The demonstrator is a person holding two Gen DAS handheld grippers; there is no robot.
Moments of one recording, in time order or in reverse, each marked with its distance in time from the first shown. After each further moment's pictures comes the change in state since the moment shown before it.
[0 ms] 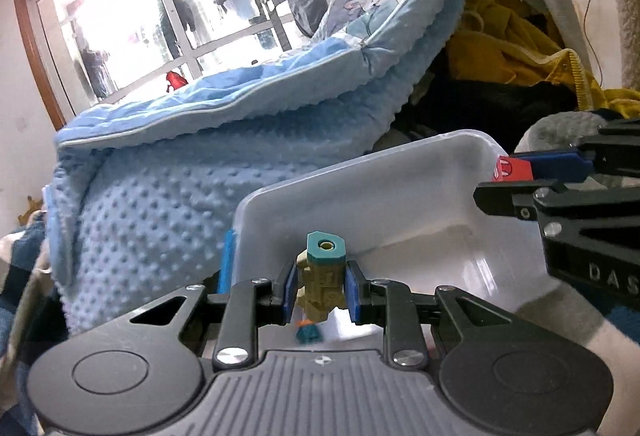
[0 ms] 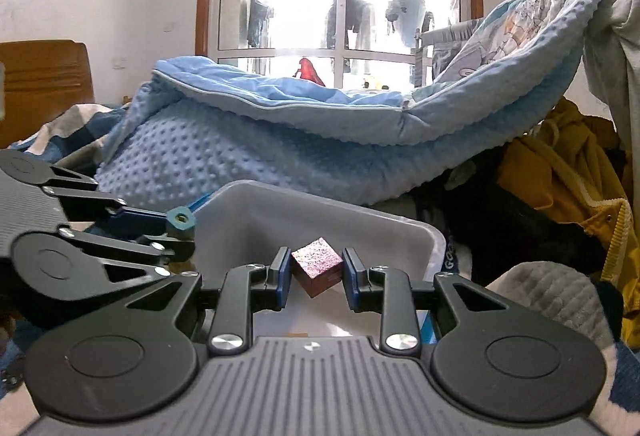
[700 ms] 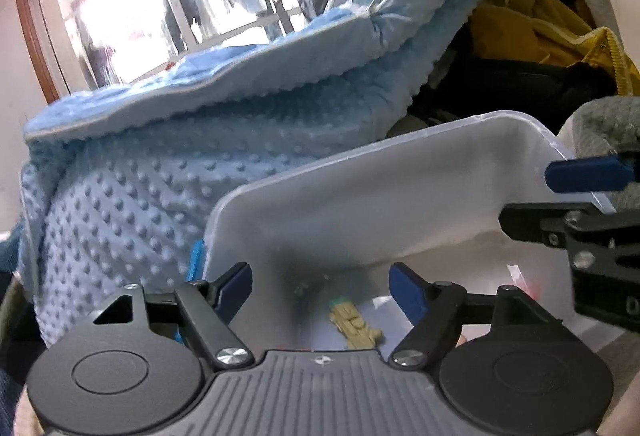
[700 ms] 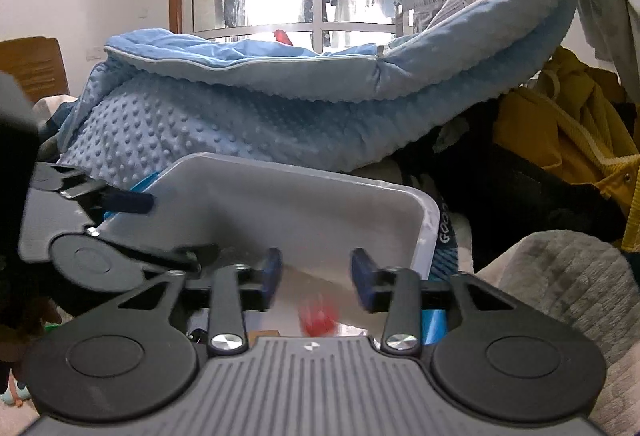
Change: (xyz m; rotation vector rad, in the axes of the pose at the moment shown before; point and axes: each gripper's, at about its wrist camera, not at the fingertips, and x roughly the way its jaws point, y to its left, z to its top) left arm 0.062 -0.011 -0.001 0.010 0.001 0.040; right arm 0.042 -0.024 -0.014 0.060 0.064 -0.035
